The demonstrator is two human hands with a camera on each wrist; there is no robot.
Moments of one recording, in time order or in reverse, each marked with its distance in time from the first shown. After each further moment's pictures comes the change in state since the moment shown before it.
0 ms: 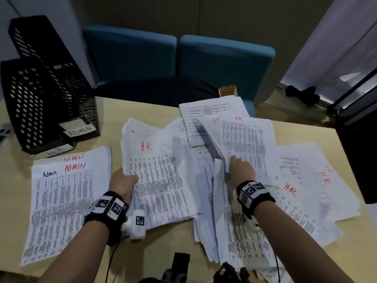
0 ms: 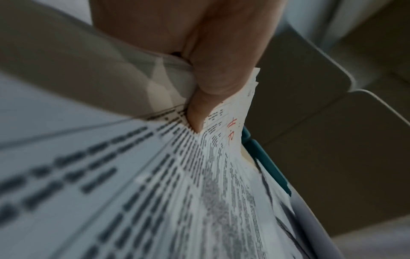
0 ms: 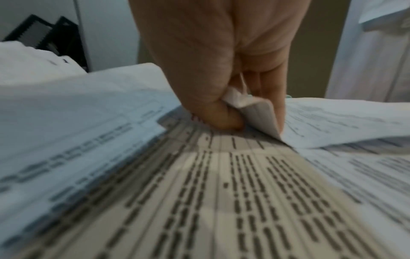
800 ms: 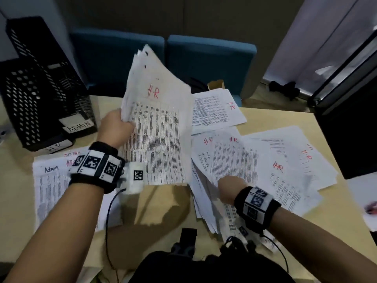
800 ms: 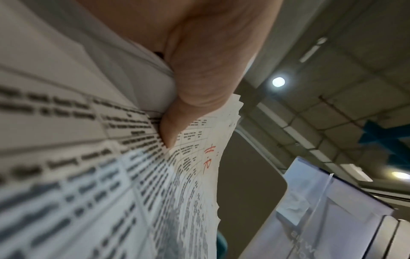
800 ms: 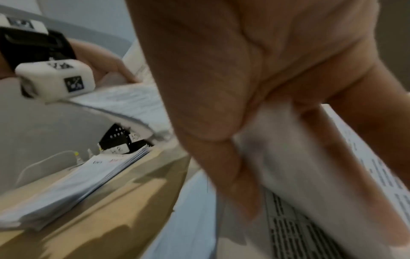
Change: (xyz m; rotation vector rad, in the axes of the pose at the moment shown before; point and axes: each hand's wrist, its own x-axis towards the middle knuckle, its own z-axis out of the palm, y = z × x) left_hand -0.042 0.107 -0.043 0.328 0.116 0.496; right_hand -0.121 -0.030 -0.022 -0.122 -0.418 -0.191
